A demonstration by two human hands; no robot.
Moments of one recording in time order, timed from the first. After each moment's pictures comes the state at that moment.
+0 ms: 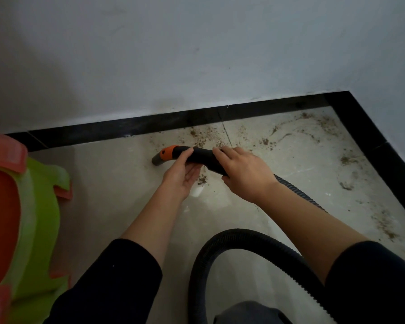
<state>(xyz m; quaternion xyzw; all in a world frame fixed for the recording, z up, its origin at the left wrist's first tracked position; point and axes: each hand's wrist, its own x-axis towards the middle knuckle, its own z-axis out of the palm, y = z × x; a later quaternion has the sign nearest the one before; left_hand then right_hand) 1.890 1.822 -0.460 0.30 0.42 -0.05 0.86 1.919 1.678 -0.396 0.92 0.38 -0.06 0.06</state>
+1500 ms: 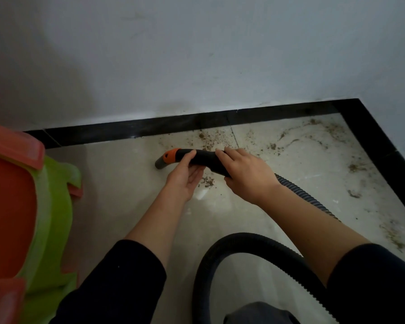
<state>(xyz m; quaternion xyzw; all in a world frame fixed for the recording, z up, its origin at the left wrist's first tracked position) 1.883 1.835 -0.457 0.28 0.43 -0.04 0.86 1.918 1.694 -0.396 0.92 0.39 -0.06 0.05</state>
